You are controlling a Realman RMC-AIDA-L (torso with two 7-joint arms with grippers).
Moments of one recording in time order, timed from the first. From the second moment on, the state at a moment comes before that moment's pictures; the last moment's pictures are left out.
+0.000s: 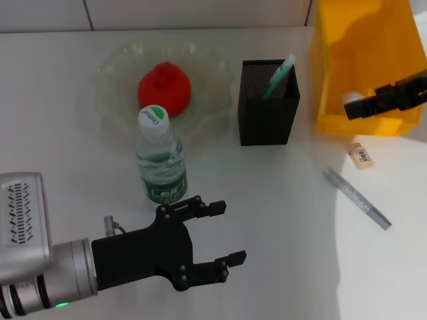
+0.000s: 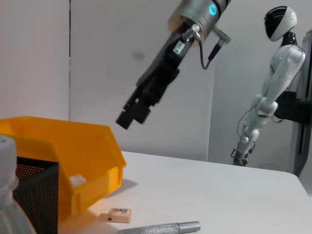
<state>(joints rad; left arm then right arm) -0.15 -2.07 1.64 0.67 1.18 1.37 -0.87 0.56 2.08 -0.89 -1.55 -2.41 -1.80 2.51</state>
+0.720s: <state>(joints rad) -0.17 -2.07 1.65 0.65 1.18 1.37 -0.87 0.53 2.09 -0.97 -1.45 -2.70 -1.74 2.64</state>
